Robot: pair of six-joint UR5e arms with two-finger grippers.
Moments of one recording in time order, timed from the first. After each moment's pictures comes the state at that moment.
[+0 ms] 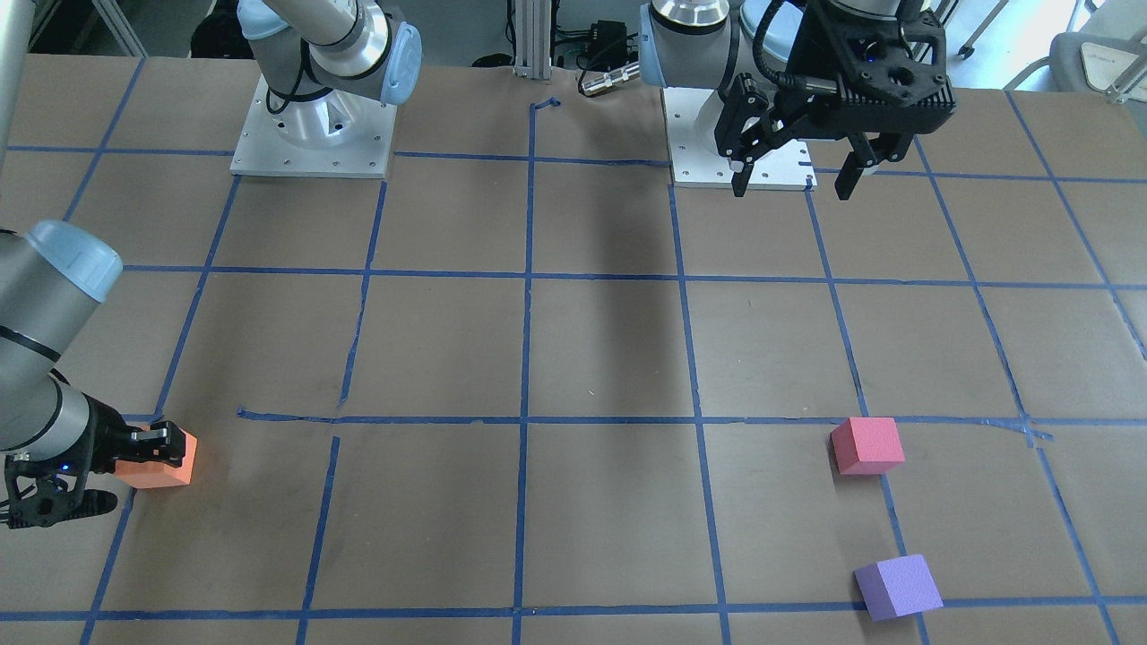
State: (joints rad) left arm -1.60 -1.53 -1.47 -1.60 1.60 -0.02; right arm 1.24 -1.04 1.63 -2.09 -1.59 -0.51
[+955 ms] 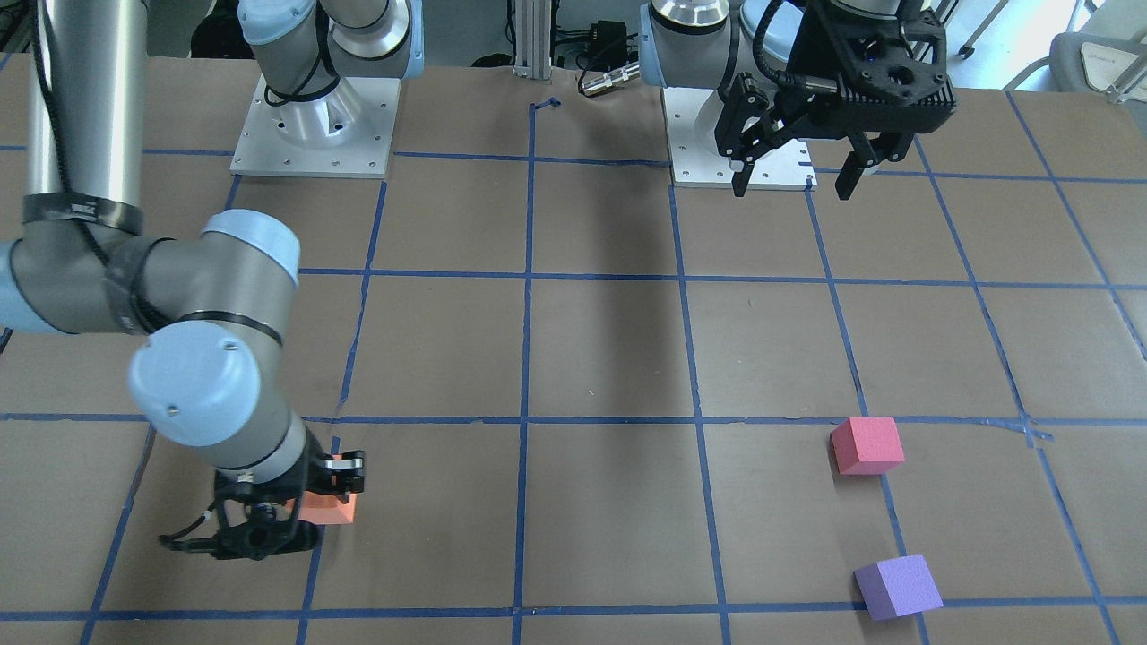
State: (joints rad) left arm -1.60 -1.53 -1.47 -1.60 1.60 -0.02; right arm 1.62 -1.01 1.44 -2.03 -1.59 -0.05
